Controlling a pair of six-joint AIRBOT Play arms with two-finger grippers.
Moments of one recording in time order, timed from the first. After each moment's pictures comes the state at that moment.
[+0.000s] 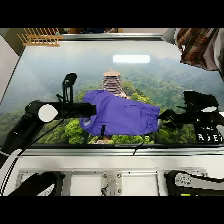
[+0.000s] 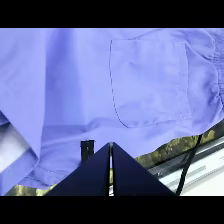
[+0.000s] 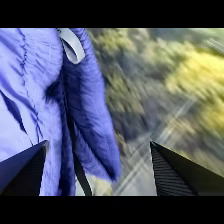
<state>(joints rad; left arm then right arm) -0.45 -1.00 0.94 1.20 -0.90 -1.74 -0.43 -1.45 0.79 -0.76 1.12 1.14</state>
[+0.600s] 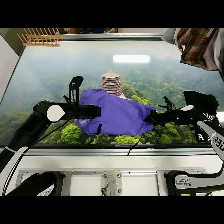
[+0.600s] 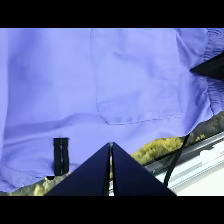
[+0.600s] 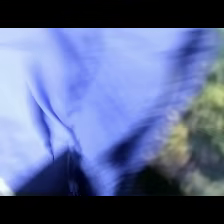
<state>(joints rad) -0.48 -1.04 0.94 1.20 -0.89 -1.77 -0.18 -1.54 0.78 -0.58 1.00 1.04</state>
